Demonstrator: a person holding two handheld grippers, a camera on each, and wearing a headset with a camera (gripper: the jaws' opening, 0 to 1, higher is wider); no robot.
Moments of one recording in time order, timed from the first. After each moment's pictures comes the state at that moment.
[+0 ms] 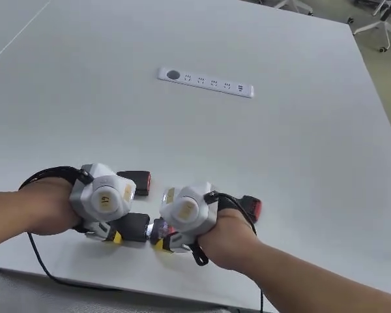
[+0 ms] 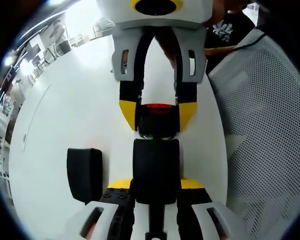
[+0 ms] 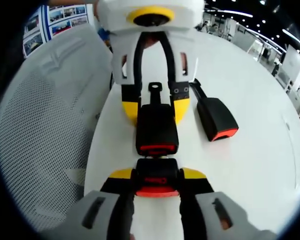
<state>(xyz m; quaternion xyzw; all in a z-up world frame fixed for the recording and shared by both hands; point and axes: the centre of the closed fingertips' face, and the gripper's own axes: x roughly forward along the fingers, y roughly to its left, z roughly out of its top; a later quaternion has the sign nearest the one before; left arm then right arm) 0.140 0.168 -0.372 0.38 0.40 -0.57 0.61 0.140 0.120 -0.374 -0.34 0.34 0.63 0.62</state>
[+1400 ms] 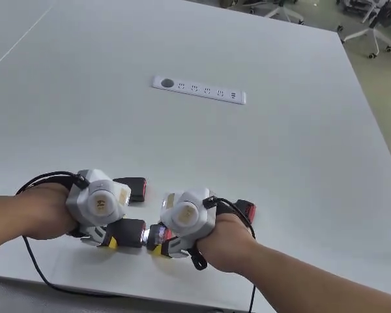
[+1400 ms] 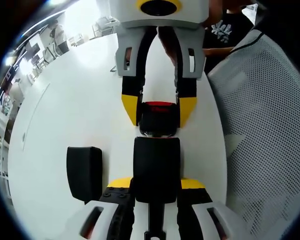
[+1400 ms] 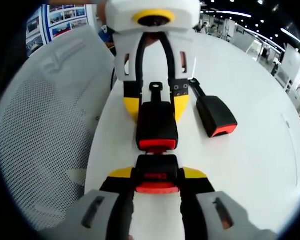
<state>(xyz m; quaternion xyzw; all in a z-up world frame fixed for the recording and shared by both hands) 0.143 0.169 -0.378 0.37 0.40 -0.58 0.61 0.138 0.111 -0.373 -0.33 0.34 0.63 0.62</state>
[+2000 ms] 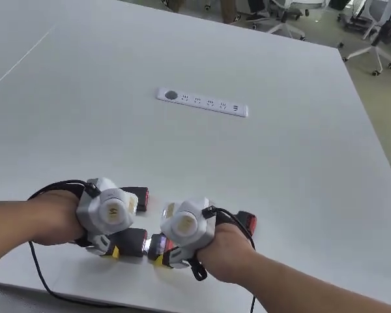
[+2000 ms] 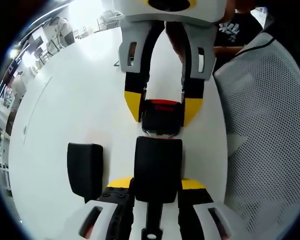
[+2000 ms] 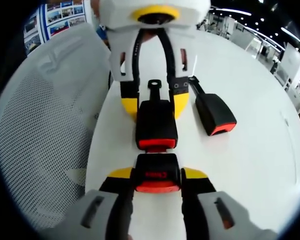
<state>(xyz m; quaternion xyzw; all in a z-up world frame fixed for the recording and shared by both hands) 0.142 0.170 -0.372 0.38 0.43 -0.54 0.61 0.140 0.110 -0.373 -0.33 0.35 0.61 0.63</state>
